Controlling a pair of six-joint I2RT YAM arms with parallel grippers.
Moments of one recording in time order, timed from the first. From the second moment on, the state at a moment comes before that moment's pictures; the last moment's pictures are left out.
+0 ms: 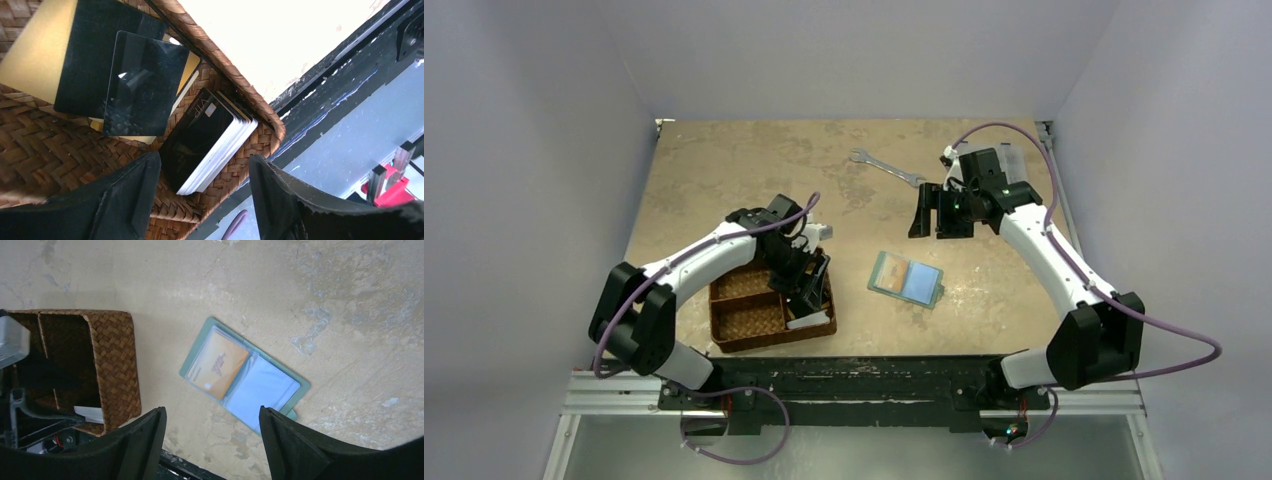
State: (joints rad) left arm -0.55 1.48 1.02 -0.86 0.44 -0.13; right arm 0.28 1.40 1.22 -0.79 -0.28 0.30
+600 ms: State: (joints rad) left arm -0.55 1.66 1.03 -0.85 0.61 -0.07; right arm 0.27 1.43 1.22 -0.82 -0.28 0.27
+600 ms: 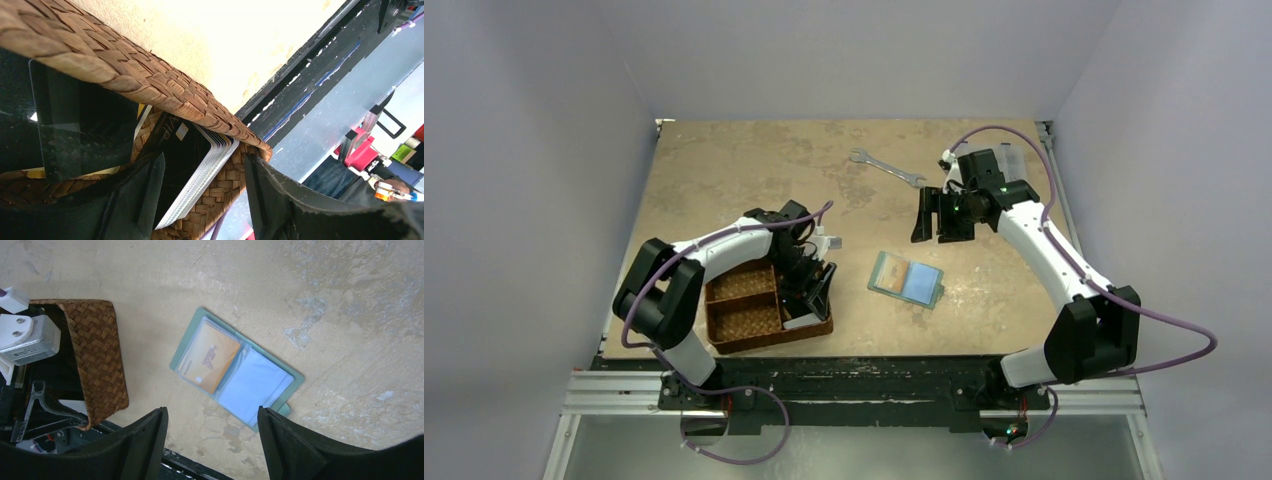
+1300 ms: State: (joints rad) left arm -0.54 1.66 1.03 -0.85 0.65 -0.07; right arm 0.27 1.43 1.22 -0.83 -0.28 0.27
